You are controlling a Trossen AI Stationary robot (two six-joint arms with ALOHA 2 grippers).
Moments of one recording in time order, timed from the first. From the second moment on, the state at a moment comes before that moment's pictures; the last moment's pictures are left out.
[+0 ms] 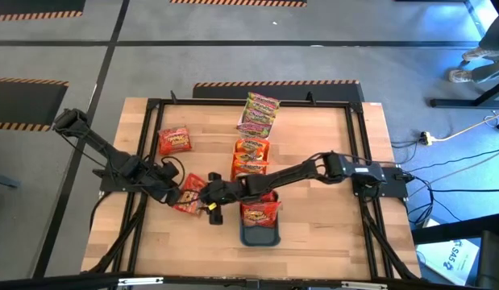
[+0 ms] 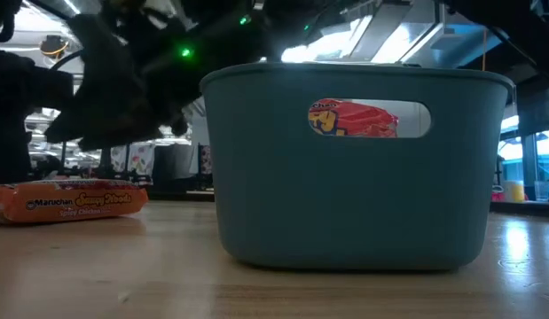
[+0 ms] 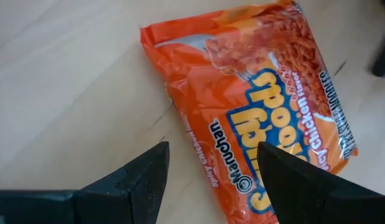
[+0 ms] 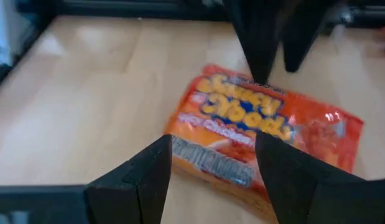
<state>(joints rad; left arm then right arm) -0.57 0.71 0.33 -0.71 -0.31 -1.30 0.18 2.42 1.91 -0.04 0.03 0.05</state>
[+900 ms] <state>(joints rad) -0.57 0.71 0.33 -0.69 -0.29 -1.36 0.17 2.50 1.93 -0.11 0.14 0.04</state>
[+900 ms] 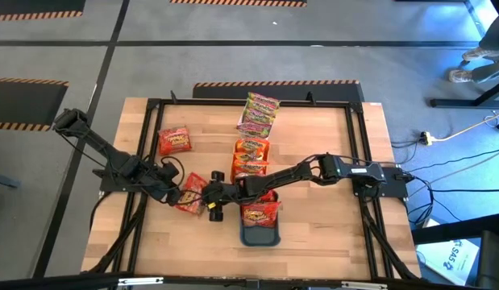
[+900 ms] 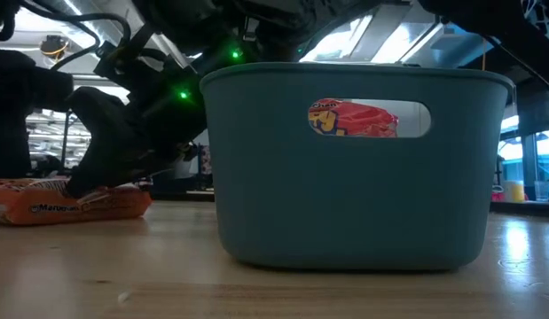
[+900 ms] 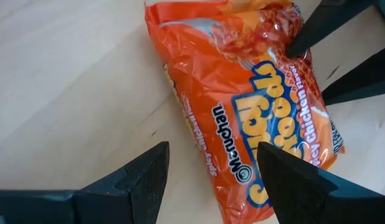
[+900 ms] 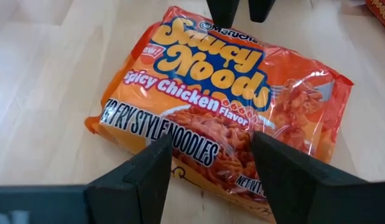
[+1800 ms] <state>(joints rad) -0.52 0.79 0.17 -0.27 -0.27 -1.38 0.17 2.50 1.93 -0.11 0.14 0.02</state>
